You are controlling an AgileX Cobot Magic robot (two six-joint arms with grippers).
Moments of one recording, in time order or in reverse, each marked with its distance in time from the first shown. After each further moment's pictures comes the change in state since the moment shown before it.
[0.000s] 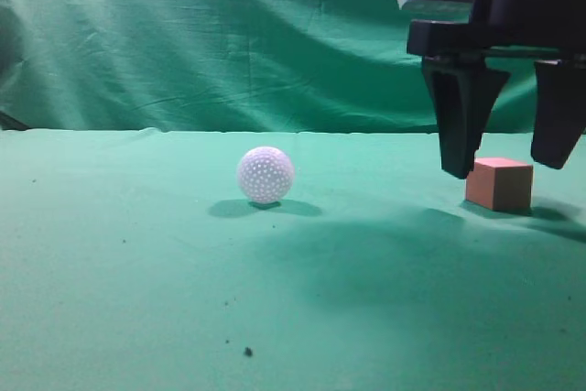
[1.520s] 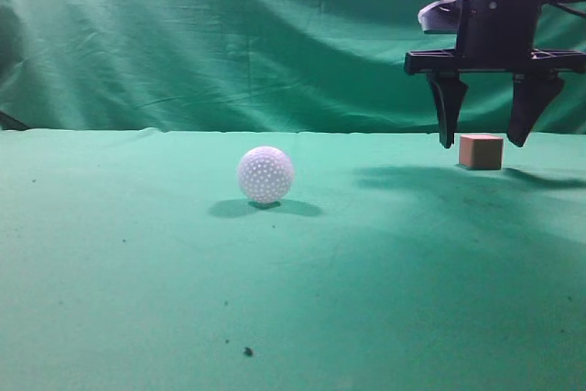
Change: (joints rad) left arm 0.000 0.000 0.000 0.000 0.000 0.000; right arm -0.210 0.334 -0.579 -0.040 0.173 0.129
